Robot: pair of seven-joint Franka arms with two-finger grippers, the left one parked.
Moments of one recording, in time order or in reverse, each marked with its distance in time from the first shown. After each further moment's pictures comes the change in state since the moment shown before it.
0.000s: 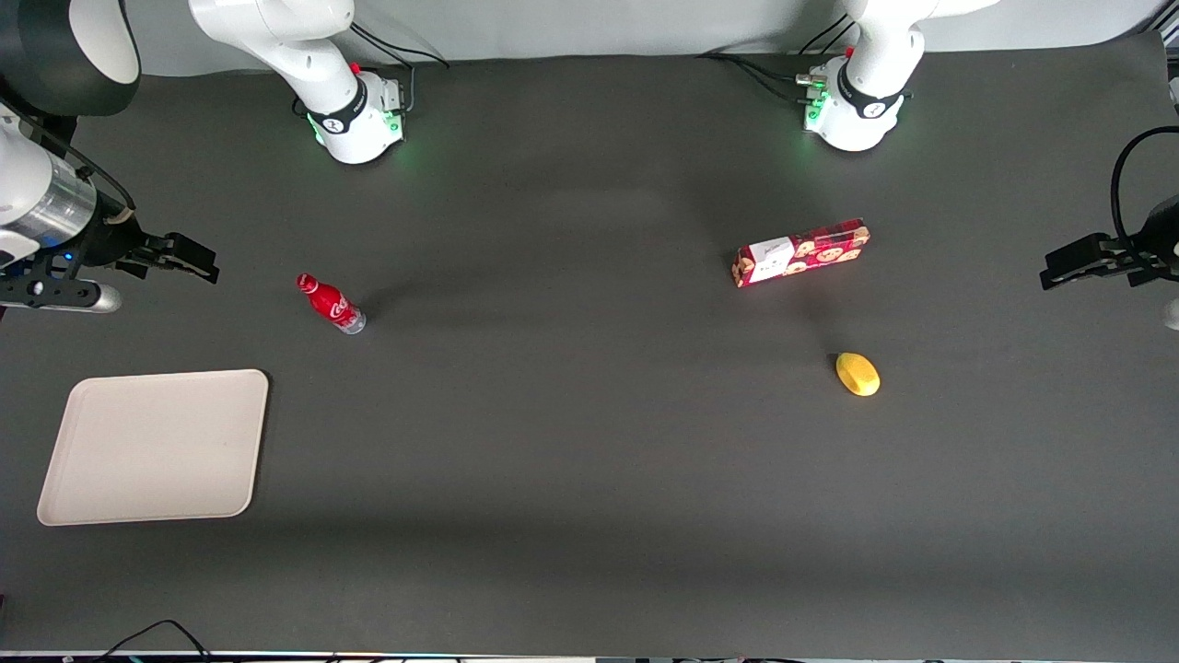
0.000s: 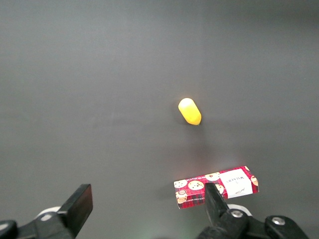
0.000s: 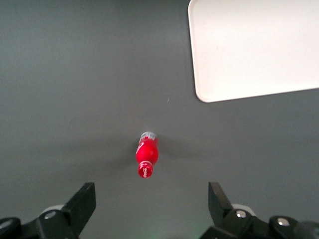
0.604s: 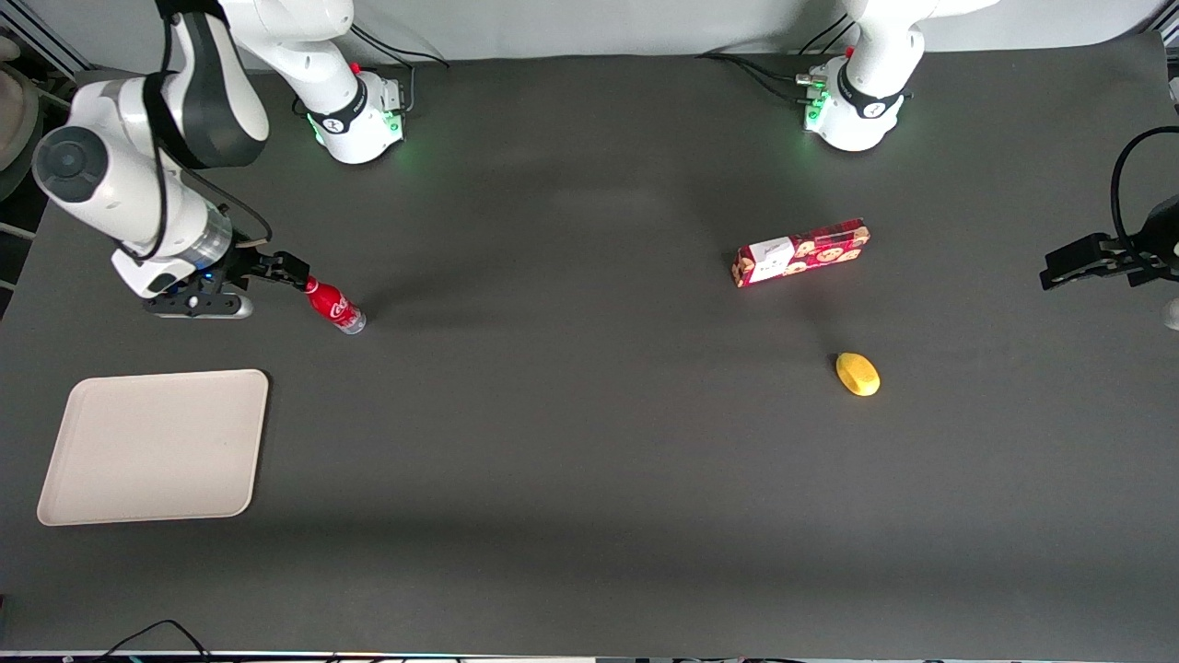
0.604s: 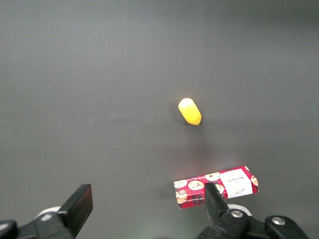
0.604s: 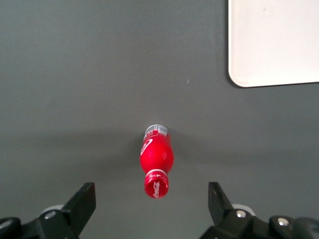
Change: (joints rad) arm -0.084 -0.077 0.145 -0.468 0.017 0.390 0.000
